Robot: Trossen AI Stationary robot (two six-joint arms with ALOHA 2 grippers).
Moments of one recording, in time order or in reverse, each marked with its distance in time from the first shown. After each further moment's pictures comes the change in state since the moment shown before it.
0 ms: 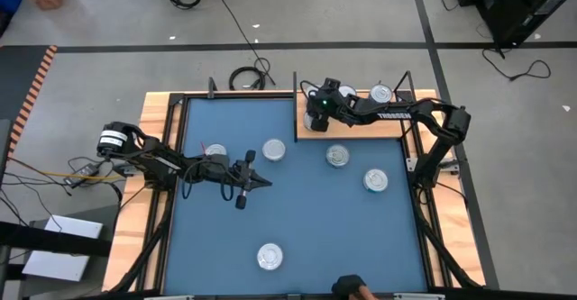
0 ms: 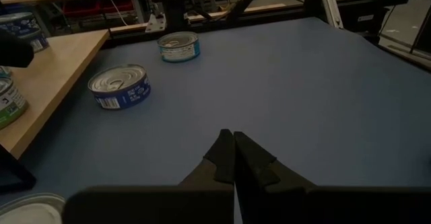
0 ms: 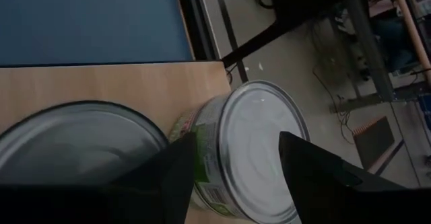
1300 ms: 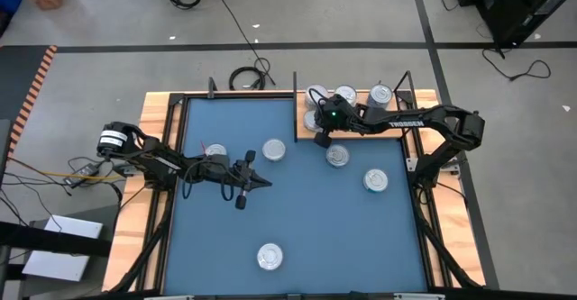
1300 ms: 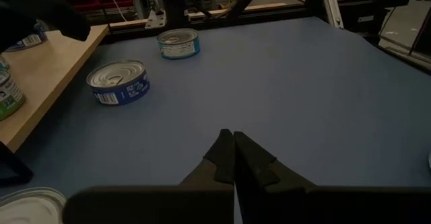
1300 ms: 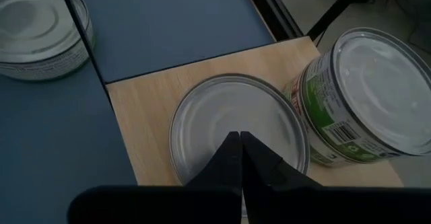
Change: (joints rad) left arm 0.002 0.000 0.000 -0.009 0.000 -0.019; right arm 0.050 -0.129 -0.157 -0.030 -0.209 0.373
